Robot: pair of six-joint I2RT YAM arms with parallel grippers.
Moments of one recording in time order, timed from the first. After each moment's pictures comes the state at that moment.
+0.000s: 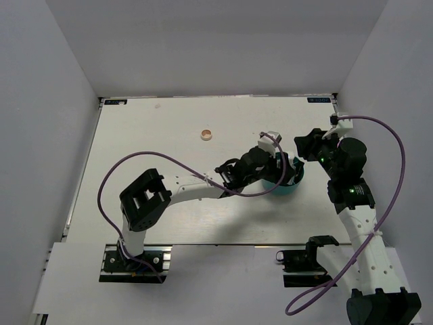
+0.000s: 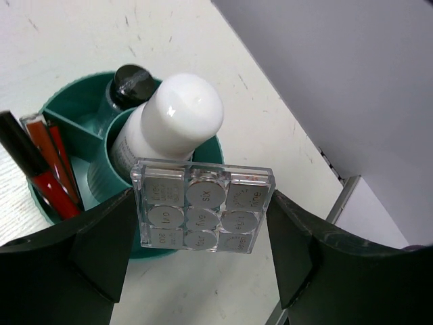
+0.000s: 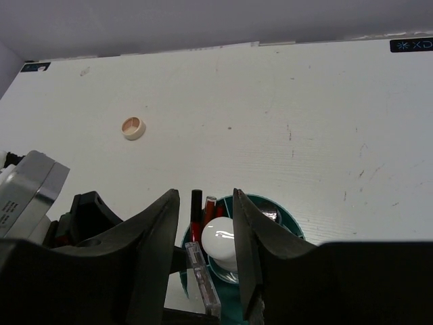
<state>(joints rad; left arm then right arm) -1.09 1.91 1.36 0.26 -0.11 -0.59 0.11 0.78 0.80 -0.18 -0.21 0.23</state>
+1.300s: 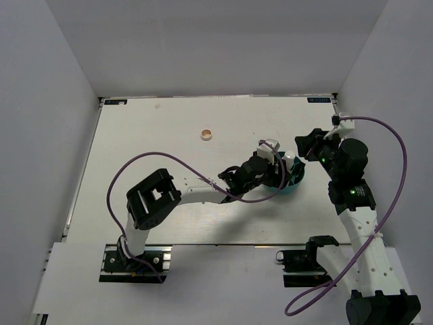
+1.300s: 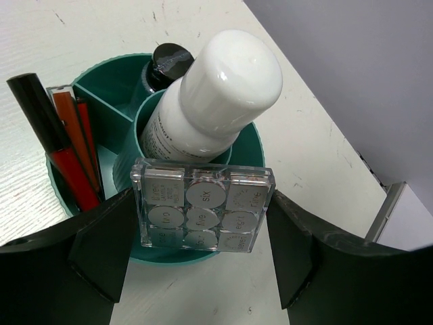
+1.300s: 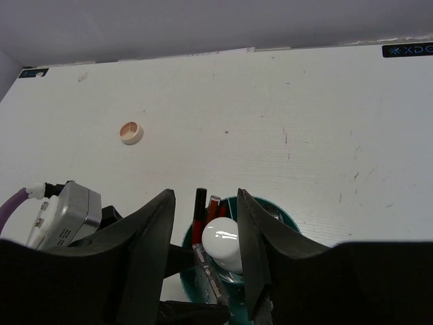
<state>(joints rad) -1.11 1.97 1.28 0.41 -0.19 -0.53 0.10 0.77 0.80 -0.18 -0.20 0.23</state>
